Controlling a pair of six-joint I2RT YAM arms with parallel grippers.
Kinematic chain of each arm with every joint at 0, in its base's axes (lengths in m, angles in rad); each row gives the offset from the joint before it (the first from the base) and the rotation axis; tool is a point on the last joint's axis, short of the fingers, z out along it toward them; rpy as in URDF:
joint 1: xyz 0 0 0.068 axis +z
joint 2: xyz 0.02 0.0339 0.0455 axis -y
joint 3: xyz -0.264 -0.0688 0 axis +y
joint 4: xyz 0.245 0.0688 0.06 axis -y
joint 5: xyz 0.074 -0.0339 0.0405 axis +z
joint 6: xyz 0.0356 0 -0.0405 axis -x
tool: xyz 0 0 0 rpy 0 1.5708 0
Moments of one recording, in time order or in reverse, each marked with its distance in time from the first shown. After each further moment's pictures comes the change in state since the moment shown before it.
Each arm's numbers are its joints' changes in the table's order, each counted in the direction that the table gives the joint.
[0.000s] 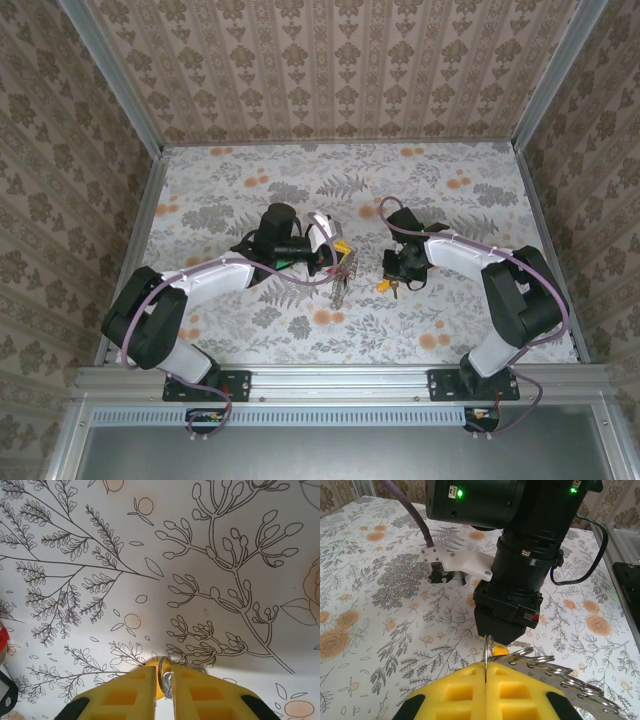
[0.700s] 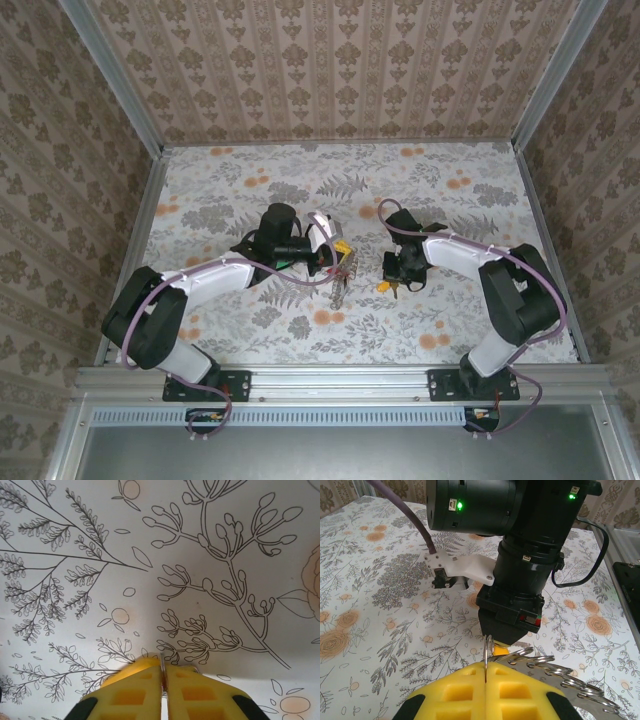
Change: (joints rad) left arm 0.000 0.000 0.000 0.000 0.000 0.000; right arm 0.005 -0.018 -0.003 -0.020 -0.011 0.002
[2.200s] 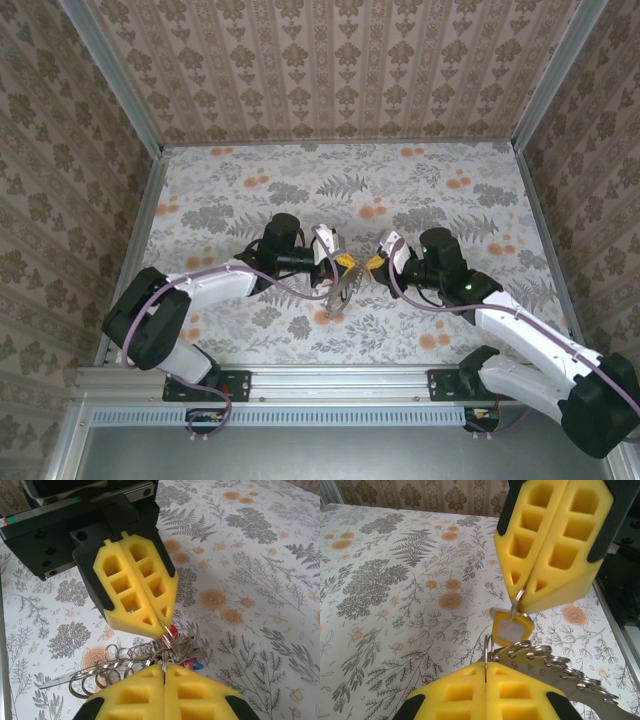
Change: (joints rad) left arm -0.048 0.000 0.064 0.071 -0.044 -0.034; right arm 0.098 0.666 0.334 0.492 0.326 0.809
